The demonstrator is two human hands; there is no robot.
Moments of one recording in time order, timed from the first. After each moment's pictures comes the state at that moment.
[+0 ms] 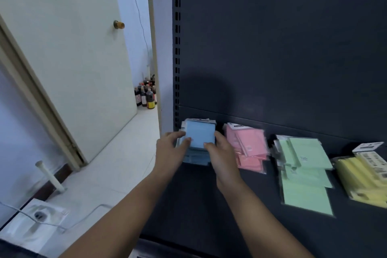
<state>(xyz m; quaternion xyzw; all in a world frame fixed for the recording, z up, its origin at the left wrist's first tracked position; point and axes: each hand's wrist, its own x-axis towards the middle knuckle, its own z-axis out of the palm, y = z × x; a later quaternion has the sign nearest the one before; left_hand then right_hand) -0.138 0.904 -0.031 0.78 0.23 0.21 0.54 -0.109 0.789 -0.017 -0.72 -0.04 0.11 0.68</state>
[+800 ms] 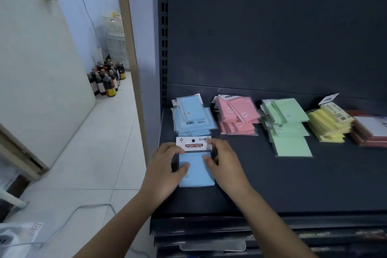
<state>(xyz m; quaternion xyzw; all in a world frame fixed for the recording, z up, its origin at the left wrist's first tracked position) -0.213 0.962 -0.074 0.91 -0.01 0.09 0.41 -0.184 0.800 -0.058 -0.92 -0.10 -0.02 0.38</state>
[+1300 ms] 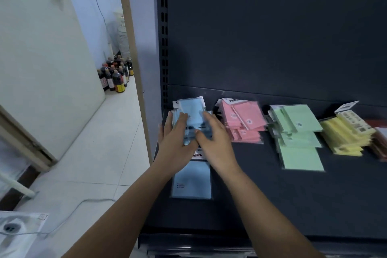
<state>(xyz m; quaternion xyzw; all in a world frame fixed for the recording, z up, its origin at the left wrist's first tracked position) -0.155 0.935 -0.051 0.91 0.04 0.09 0.40 -0.137 0.825 -0.035 -0.84 -0.10 0.00 0.54</state>
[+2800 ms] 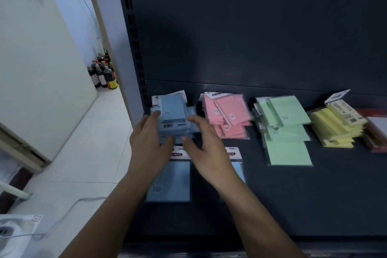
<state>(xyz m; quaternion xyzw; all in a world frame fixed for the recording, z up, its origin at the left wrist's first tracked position) -0.159 0.915 -0.040 0.92 0.09 0.15 0.36 -0.151 0.782 -0.029 -0.84 -0.15 0.01 0.52</state>
